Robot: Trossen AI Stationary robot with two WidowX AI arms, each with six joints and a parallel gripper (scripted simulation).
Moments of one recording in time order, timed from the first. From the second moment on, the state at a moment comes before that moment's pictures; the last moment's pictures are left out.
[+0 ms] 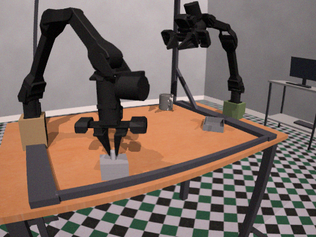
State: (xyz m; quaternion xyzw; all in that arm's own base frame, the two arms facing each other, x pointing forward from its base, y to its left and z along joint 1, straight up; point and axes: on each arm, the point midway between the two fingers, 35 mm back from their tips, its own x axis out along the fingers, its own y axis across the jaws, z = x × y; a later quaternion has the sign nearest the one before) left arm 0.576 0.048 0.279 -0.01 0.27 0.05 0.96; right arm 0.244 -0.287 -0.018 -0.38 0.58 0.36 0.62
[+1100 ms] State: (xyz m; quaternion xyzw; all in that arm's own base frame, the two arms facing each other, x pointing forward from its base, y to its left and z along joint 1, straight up) left arm 0.576 0.048 0.279 -0.01 0.27 0.05 0.96; right arm 0.242 -0.287 0.022 -0.38 0.58 0.36 0.62
